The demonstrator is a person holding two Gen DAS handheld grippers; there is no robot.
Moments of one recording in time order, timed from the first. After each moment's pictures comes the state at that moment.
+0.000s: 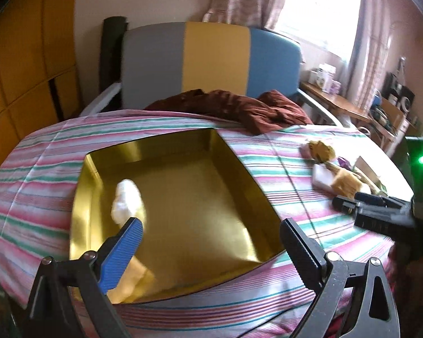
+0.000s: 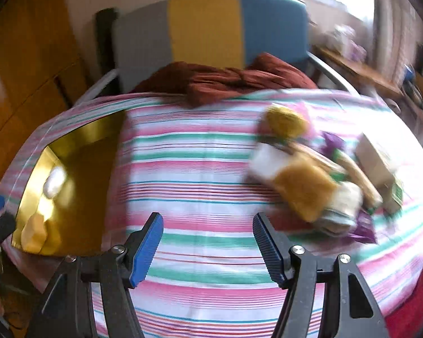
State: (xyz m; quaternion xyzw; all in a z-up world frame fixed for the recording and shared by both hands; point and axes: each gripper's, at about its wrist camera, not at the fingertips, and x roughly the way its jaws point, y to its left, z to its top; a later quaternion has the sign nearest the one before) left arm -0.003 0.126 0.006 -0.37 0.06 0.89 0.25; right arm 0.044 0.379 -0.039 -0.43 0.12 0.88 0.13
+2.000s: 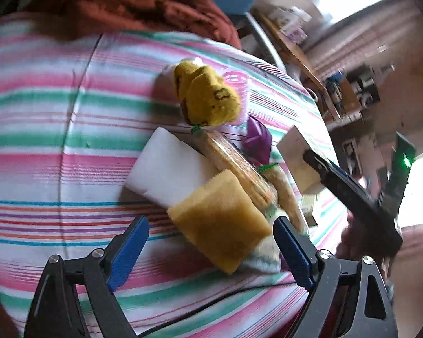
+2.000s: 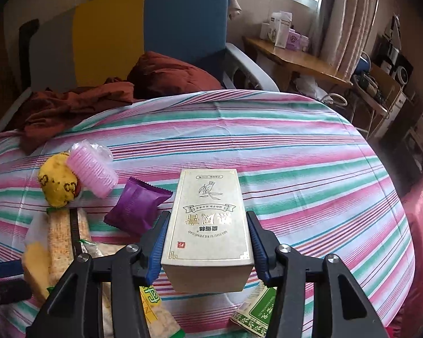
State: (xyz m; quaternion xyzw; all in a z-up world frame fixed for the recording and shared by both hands) left arm -0.063 0.418 -0.090 -0.61 -0.08 0.70 0.38; right arm 0.022 0.638 -0.063 -0.45 0.08 0.85 0.25
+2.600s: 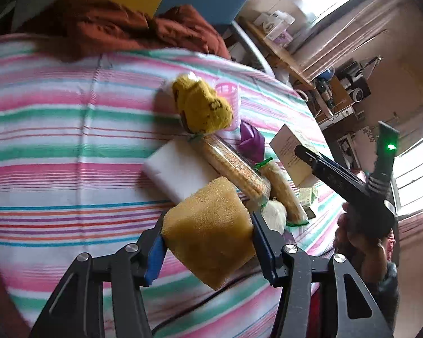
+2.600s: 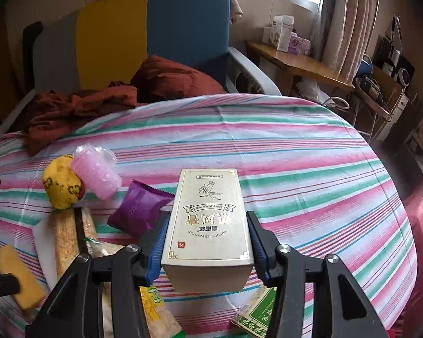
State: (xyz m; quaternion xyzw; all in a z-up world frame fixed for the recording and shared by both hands) left arm -0.045 0.379 -0.066 -0.56 -0.05 0.72 0.41; right arm 0.028 0.637 -0.060 -0.43 0.09 0.87 0.24
